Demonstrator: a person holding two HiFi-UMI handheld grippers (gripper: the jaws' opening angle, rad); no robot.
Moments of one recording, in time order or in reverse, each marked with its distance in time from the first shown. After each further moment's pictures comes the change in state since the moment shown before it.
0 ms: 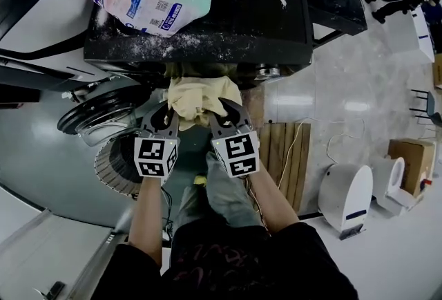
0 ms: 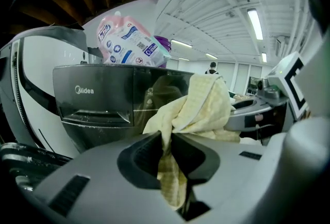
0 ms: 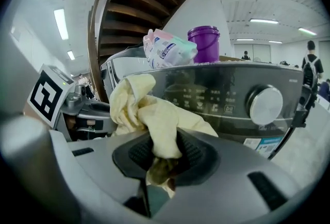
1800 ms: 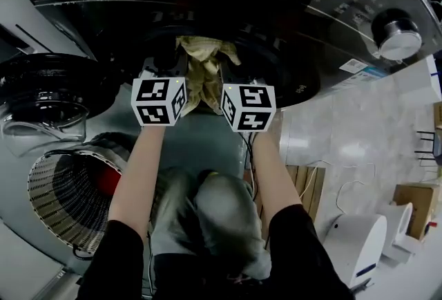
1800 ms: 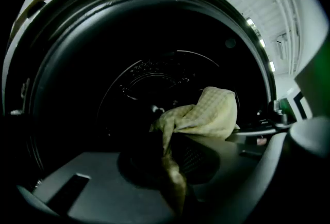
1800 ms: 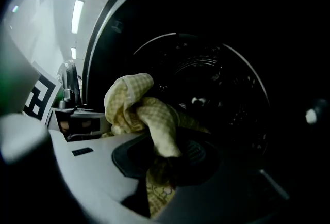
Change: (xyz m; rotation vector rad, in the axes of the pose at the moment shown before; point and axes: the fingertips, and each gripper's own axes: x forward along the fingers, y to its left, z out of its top) left arm 0.246 0.115 -0.137 -0.042 -0.434 0.129; right arm 0.258 -0.113 -0.142 -0.091 -0.349 -0.077
